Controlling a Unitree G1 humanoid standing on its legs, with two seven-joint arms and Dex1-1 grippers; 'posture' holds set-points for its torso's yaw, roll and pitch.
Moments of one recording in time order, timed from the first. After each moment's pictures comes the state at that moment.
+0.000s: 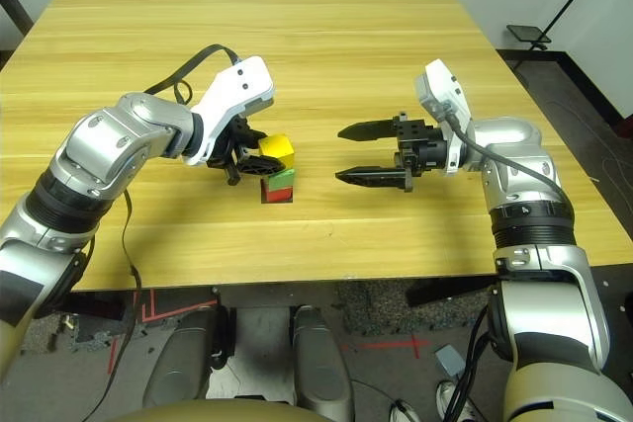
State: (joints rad) left arm -0.97 0.45 -0.46 -0.06 -0.30 1.06 -0.84; right arm -0.72 -0.76 0.04 0.51 0.40 0.23 1.58
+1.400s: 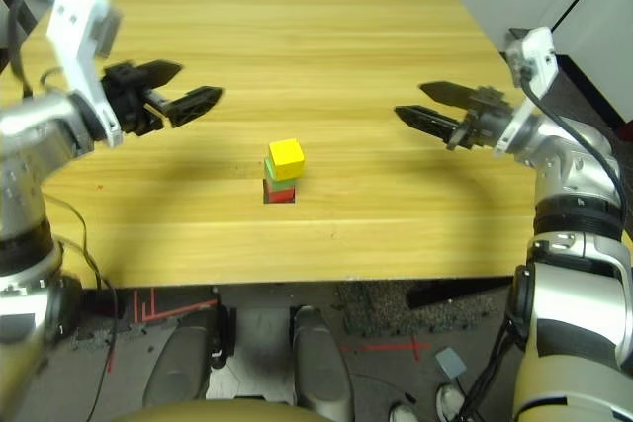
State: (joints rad) left arm -0.35 0.23 0.36 -0.34 -0.28 0.71 -0.34; right arm -0.71 -0.83 -0.33 1.06 0.39 0.03 1.00
